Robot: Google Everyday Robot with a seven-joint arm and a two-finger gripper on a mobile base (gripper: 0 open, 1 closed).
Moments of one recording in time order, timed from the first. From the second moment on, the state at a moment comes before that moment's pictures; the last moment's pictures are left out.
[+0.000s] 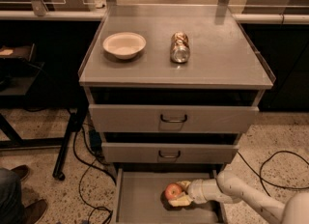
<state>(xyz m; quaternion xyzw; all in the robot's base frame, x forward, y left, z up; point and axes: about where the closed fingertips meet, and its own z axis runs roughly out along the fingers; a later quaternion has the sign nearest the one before) 0.505 -0.104 0.243 -0.46 0.76 0.36 0.30</state>
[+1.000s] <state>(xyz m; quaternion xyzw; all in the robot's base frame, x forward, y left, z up) 0.469 -0.115 0.268 -0.45 0.77 0.35 0.29</state>
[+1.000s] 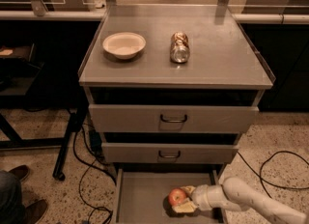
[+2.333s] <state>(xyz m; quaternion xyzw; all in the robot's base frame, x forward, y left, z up) 0.482 -0.185 0.394 -0.39 0.82 0.22 0.35</state>
